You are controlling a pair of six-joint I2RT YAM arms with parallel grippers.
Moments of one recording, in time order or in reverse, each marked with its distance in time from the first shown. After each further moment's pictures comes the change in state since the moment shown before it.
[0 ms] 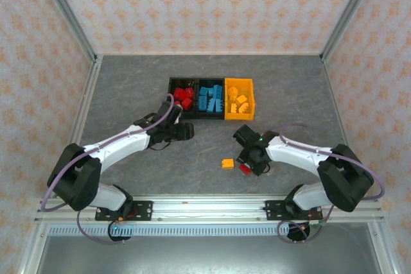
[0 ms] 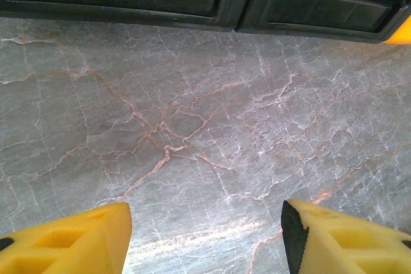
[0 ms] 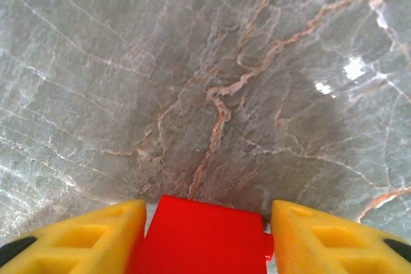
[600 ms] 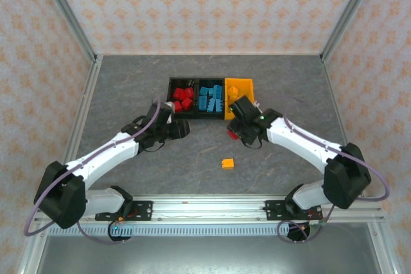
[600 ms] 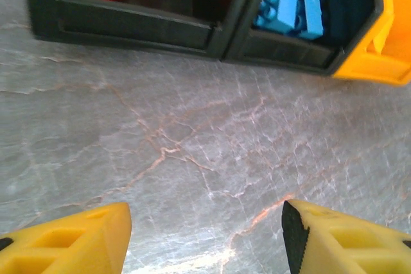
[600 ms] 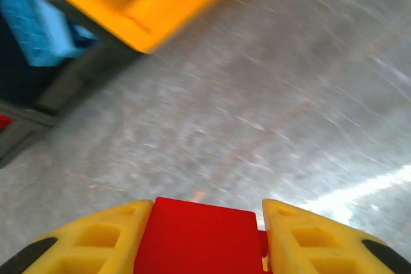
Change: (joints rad) left arm 0.044 -0.186 -0.060 -0.005 -0.005 -0.058; right arm -0.051 0.072 0.406 0.016 0.097 -0.138
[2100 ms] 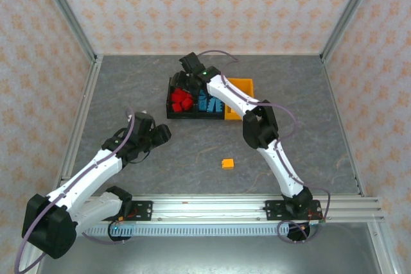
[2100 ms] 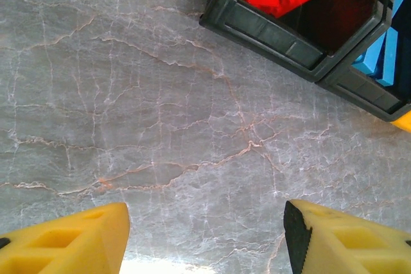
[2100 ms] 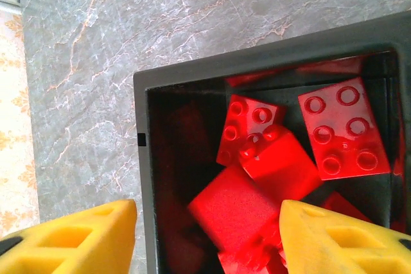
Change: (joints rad) left arm 0.097 -0.240 -0.145 -0.117 -0.074 -0.147; right arm 0.004 1.041 1.275 0.006 -0.209 -0.308
